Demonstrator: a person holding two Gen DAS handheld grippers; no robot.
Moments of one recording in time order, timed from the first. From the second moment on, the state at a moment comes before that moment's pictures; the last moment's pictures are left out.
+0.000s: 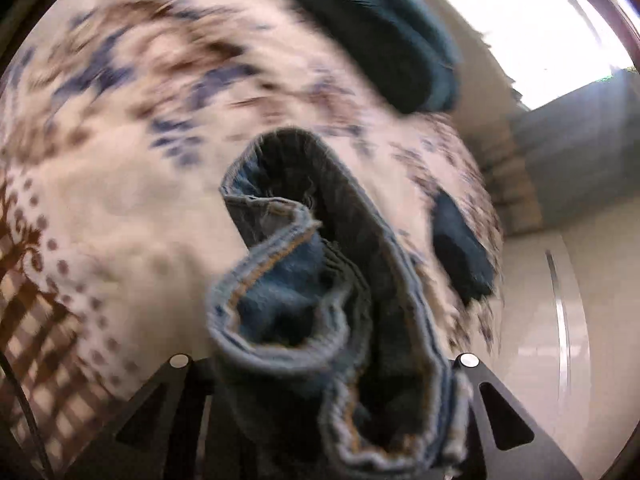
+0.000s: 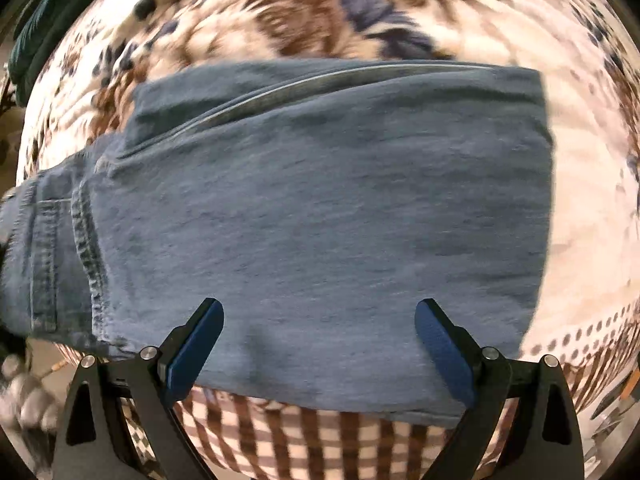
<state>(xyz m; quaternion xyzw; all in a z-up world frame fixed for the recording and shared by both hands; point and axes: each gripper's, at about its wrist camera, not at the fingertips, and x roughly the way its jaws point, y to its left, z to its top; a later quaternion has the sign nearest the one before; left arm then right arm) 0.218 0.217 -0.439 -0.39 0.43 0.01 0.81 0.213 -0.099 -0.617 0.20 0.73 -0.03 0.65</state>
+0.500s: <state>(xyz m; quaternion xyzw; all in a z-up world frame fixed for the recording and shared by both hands) 0.200 -0.117 -0.443 -0.09 0.52 -0.20 0.82 0.111 -0.325 -0.591 0.31 0.69 -0.15 0.64</state>
